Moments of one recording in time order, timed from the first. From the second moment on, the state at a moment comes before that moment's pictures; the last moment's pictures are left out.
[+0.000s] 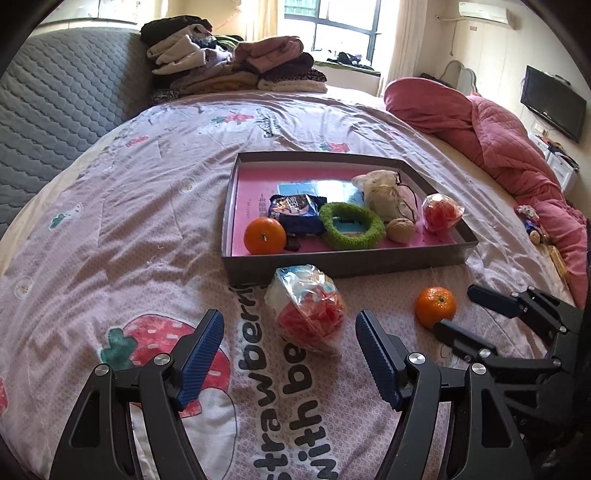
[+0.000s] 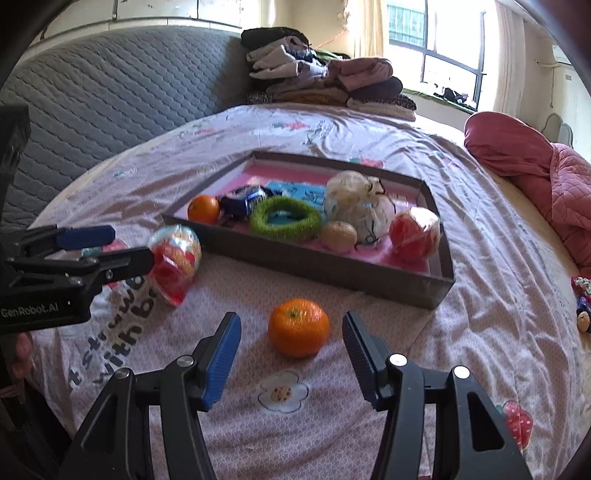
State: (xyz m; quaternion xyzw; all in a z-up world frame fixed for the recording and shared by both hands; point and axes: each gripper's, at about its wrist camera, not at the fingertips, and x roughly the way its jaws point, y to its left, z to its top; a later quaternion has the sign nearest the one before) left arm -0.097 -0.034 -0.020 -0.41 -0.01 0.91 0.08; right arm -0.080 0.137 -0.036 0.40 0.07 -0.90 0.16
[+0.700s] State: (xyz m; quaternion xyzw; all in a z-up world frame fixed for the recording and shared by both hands) left arm -0.109 -0.024 -0.040 -0.43 -0.01 0.90 0.07; right arm -0.090 0.141 -0.053 0.41 0.06 -0.90 0.16
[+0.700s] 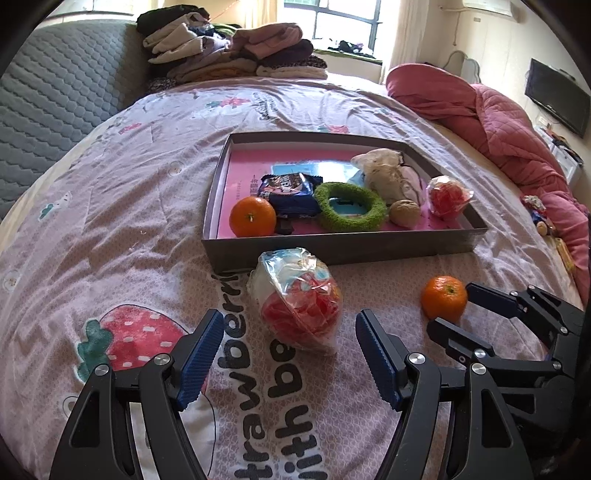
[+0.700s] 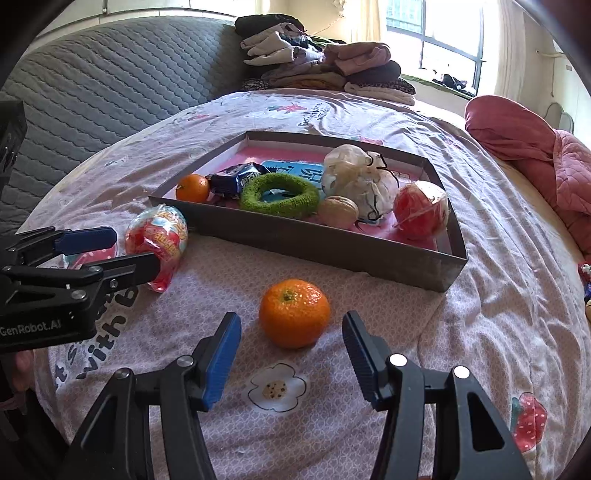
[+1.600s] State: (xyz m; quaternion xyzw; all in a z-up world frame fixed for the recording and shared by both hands) left arm -0.141 -0.017 -0.061 -0.43 -0.01 0.90 0.05; right arm -0.107 0.135 -0.064 0.41 0.05 -0.90 0.15
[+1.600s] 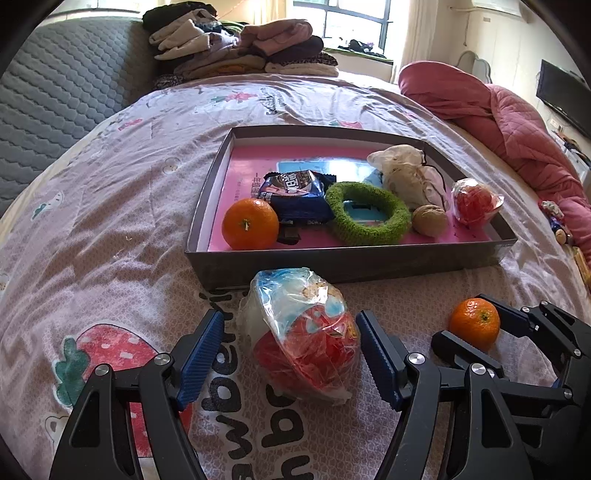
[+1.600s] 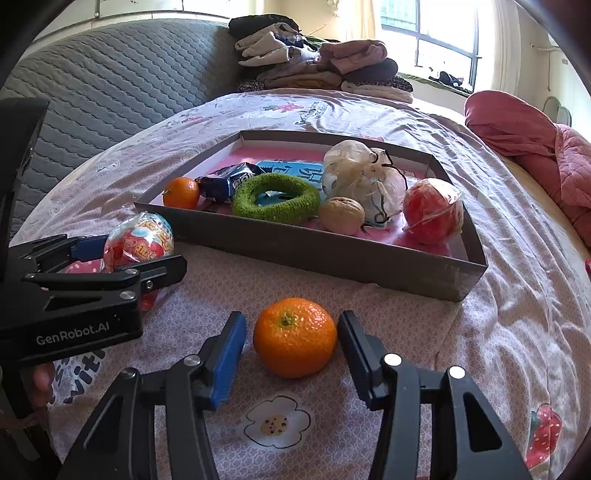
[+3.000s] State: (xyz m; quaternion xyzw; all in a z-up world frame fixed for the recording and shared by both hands) left arm -0.117 -0.002 -0.029 -0.38 0.03 0.92 0.08; right arm -0.093 0.139 -0.039 0.37 0.05 -0.91 0.16
